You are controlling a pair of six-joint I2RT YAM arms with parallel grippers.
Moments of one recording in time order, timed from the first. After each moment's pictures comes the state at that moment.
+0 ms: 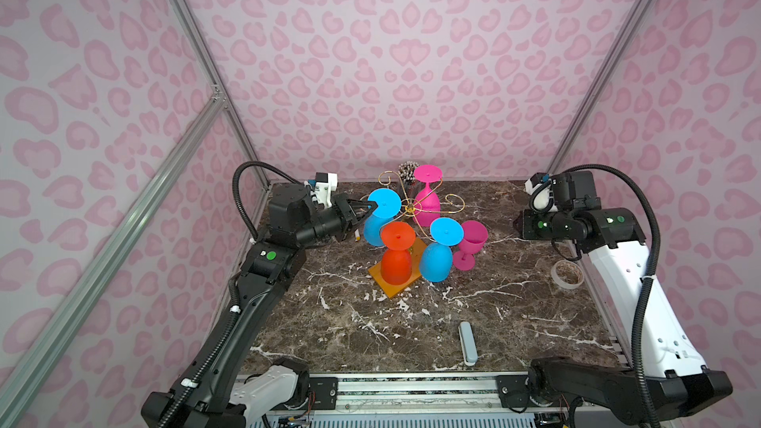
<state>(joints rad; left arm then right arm) -0.32 1.10 1.20 -0.31 0.65 -1.15 0.11 1.27 1.53 -1.16 -0.11 0.15</state>
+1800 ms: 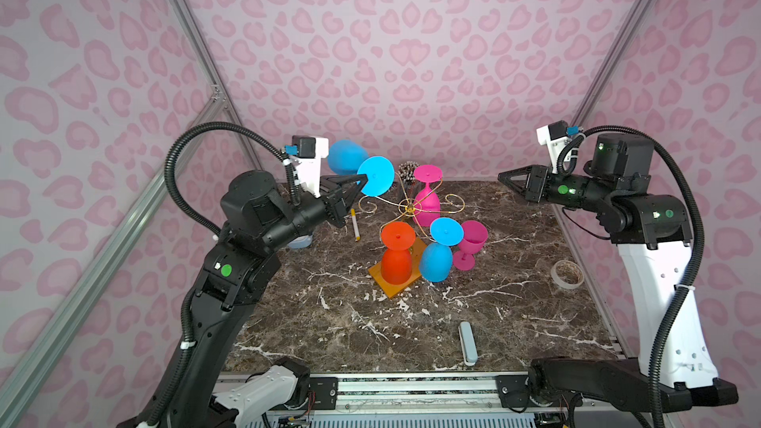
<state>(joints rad) -0.52 1.13 1.63 -0.51 0.41 -0.27 0.10 1.33 1.91 -1.00 -0.71 0.36</state>
